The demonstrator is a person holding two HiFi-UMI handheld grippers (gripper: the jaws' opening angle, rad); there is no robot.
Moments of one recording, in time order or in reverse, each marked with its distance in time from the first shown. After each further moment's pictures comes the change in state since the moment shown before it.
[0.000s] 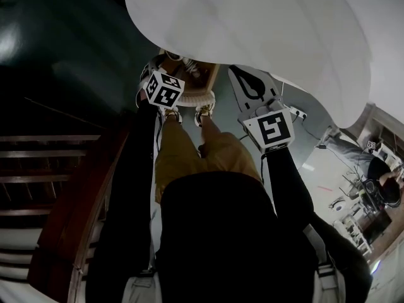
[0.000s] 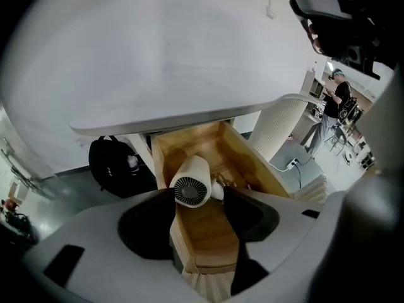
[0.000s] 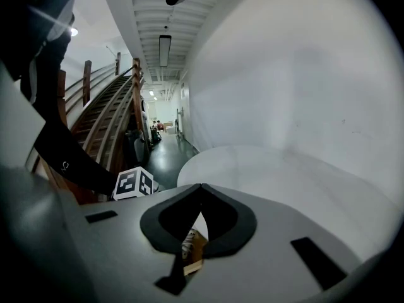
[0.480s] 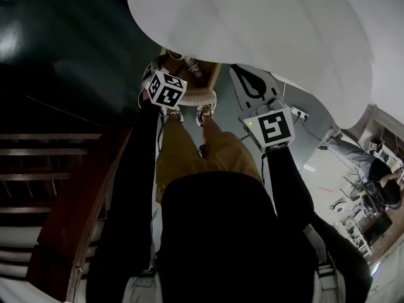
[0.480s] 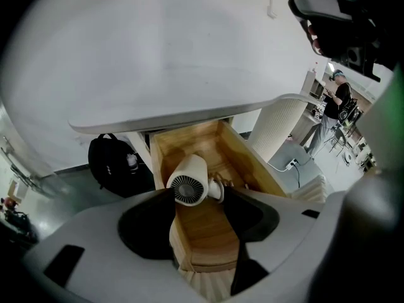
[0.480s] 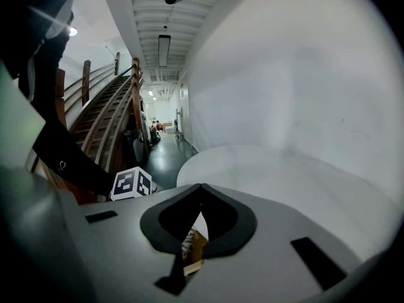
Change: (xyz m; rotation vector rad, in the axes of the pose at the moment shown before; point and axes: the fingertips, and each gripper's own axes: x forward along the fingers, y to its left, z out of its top) left arm -0.001 -0.005 0.000 -0.011 0.005 -0.005; right arm 0.001 -0.002 0.000 -0.001 -0.008 -0.009
